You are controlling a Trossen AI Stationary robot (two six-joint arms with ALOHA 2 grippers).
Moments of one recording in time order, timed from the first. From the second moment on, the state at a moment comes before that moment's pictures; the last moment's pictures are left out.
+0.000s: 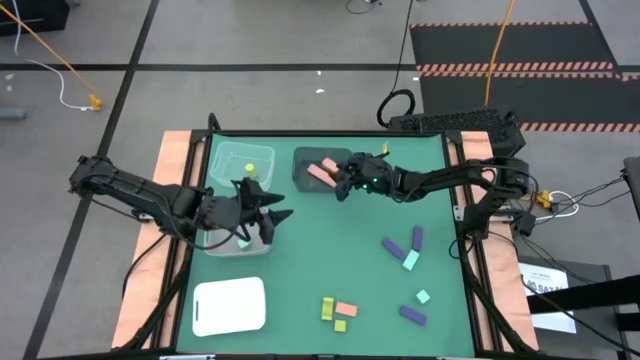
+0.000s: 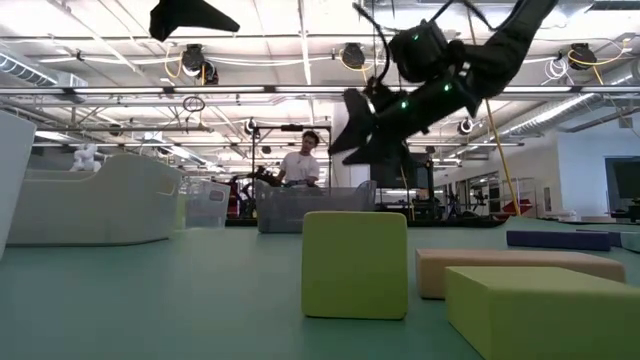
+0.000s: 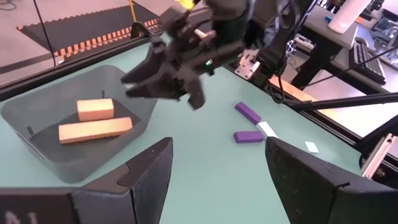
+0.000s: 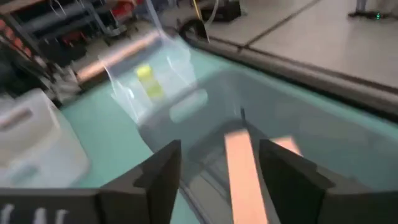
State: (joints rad) left arm -0.29 1.11 0.94 -0.29 -0.58 -0.64; right arm -0.26 1.63 0.73 0.53 0.23 0.41
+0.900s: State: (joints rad) left arm -0.12 1.11 0.94 -0.29 -0.49 -0.53; right arm -0.09 1.14 0.73 -1.09 0.03 1.54
